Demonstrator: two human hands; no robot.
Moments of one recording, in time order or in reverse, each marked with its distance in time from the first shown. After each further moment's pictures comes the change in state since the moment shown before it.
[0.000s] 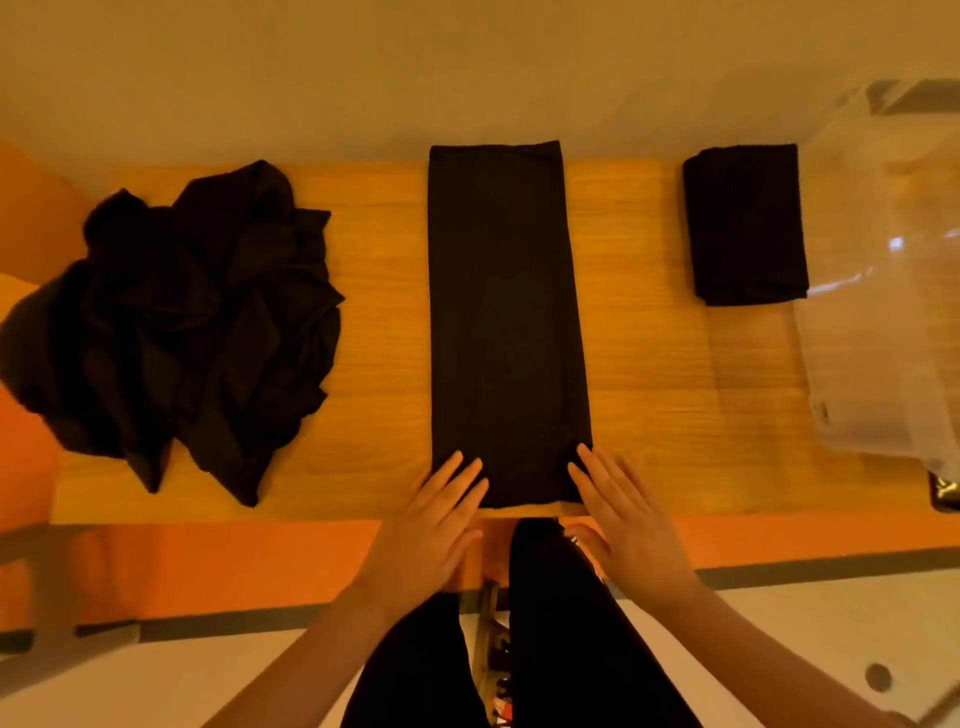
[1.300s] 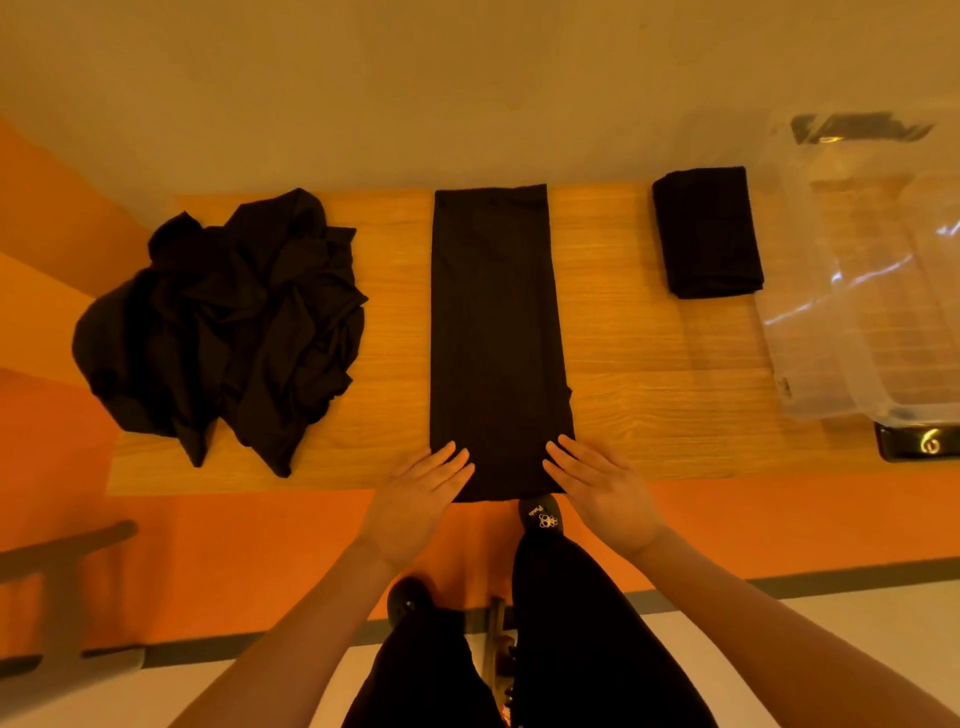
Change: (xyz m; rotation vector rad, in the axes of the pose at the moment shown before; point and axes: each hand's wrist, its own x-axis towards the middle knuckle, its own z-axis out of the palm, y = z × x) left_hand -0.019 -0.009 -0.004 0.135 0.118 0.059; right_hand 0.004 -0.008 0.005 -0.237 0.116 -0.276
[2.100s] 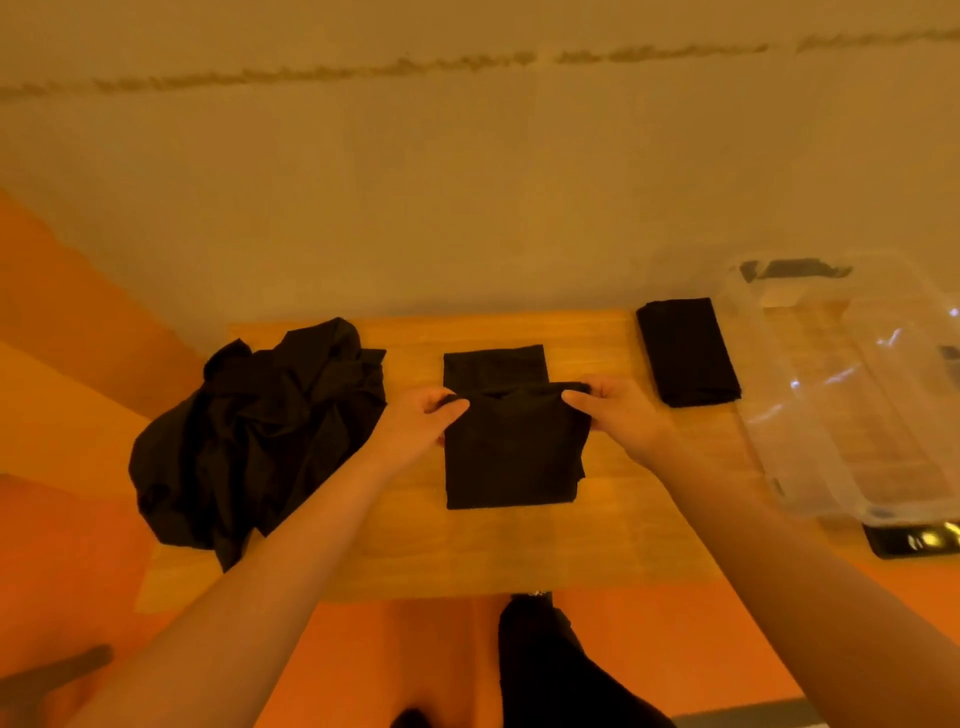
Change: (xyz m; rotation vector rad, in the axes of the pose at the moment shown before) left_hand 0.118 -0.082 -0.155 -1.125 -0.009 -0.629; right_hand 0.156 0.065 -0.131 1.234 -0.030 0.846
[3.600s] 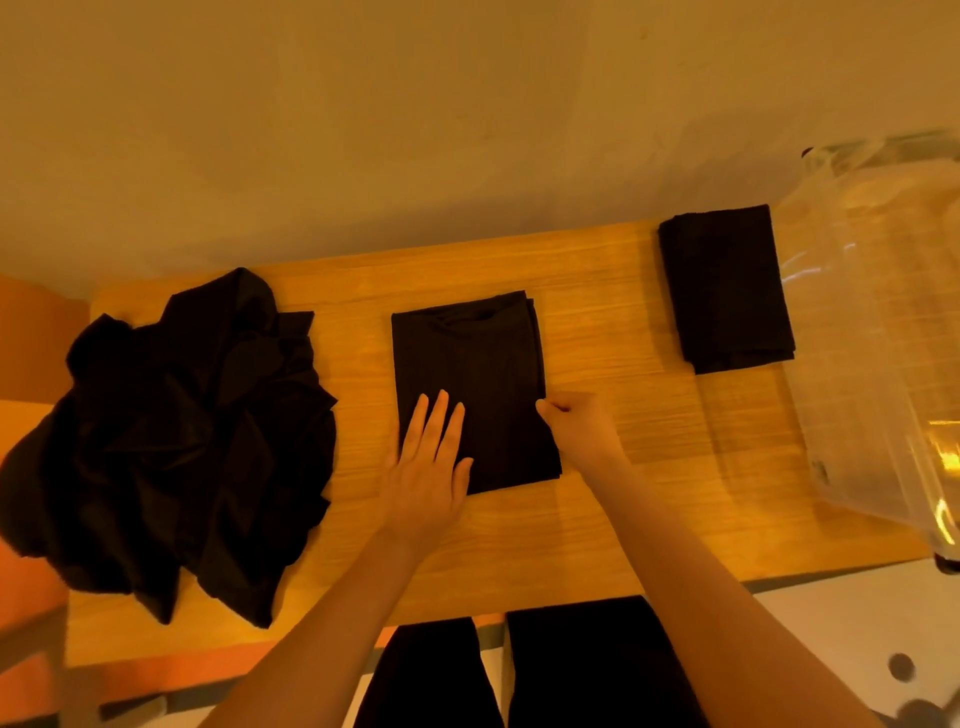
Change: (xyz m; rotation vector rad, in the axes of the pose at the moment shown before) left_hand 0.055 -0.115 0.086 1.009 0.130 0.260; right_hand 0.060 0.051 0.038 -0.138 0.160 0.409
